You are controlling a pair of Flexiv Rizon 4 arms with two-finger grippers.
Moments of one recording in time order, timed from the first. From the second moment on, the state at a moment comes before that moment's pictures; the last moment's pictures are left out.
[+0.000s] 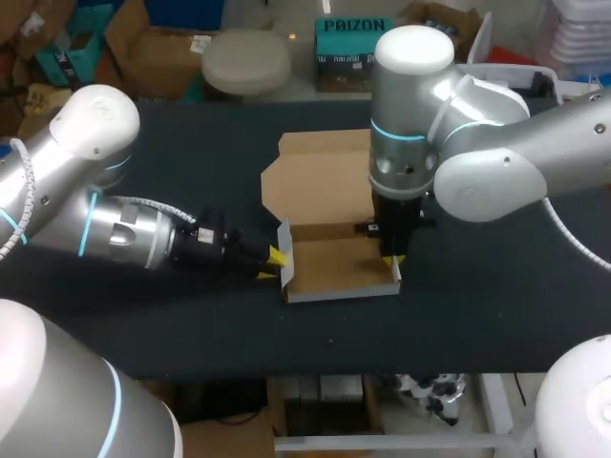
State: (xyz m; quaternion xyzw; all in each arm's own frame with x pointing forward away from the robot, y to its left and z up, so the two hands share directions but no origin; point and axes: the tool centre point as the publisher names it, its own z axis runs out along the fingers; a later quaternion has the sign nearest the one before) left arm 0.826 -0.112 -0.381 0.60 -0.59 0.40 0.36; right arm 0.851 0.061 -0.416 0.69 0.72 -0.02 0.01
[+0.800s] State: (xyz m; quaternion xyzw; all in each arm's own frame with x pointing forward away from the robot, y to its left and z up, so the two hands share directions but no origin) left arm 0.832 -0.122 -0.374 0.64 -0.60 0.35 0.32; right arm 0.851 0.061 -0.416 0.69 0.72 -0.02 0.01
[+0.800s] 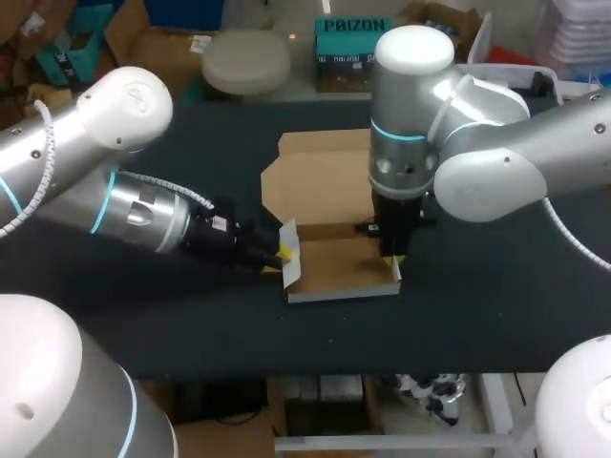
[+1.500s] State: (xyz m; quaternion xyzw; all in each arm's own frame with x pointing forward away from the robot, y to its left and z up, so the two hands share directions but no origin) left arm 0.840 -0.126 -0.378 0.69 -0.61 0.28 0.27; right arm 0.851 0.061 -0.416 0.69 0.72 -0.02 0.01
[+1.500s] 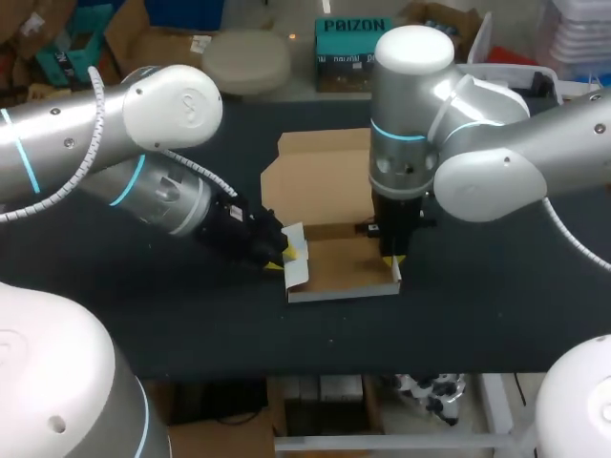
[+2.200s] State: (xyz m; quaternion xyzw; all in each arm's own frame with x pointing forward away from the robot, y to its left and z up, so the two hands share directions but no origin) left arm 0.835 -0.125 -0.375 0.72 -0.63 0.22 0.19; right arm 0.851 0.061 -0.416 0.69 0.72 -0.02 0.01
